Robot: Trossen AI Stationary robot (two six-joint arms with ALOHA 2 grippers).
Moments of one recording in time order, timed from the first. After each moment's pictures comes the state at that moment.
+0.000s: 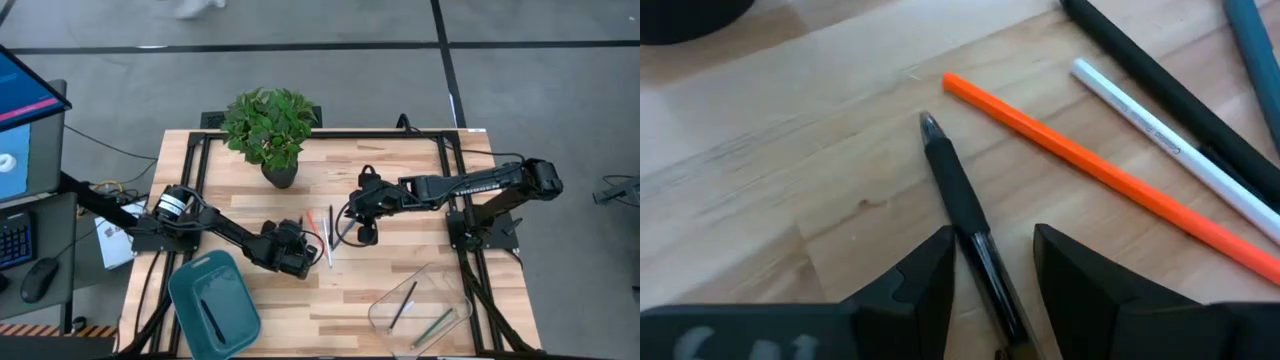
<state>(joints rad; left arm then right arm) -0.32 1.96 1.02 -0.35 -0.78 -1.28 0.03 1.41 0.96 -0.34 0.05 0.01</state>
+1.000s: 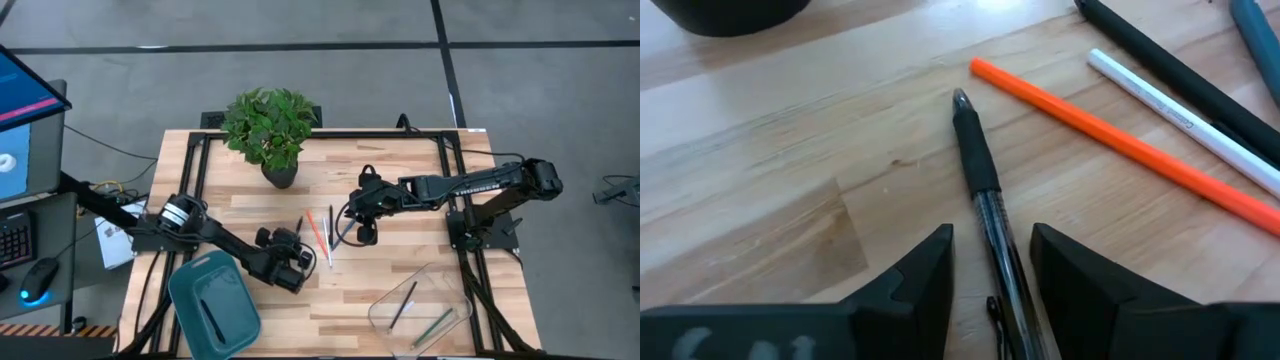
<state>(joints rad) -0.41 2.05 1.04 -0.43 -0.88 -1.47 0.03 1.41 0.96 -0.34 0.05 0.03</state>
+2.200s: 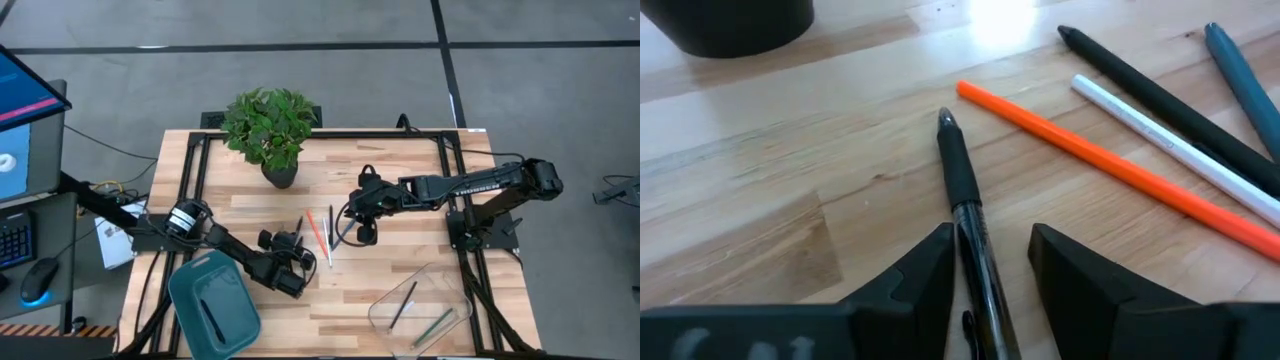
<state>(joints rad) -0.42 2.13 1.05 -0.39 -0.99 -1.51 0.03 1.41 0.96 -0.34 0.05 0.02</state>
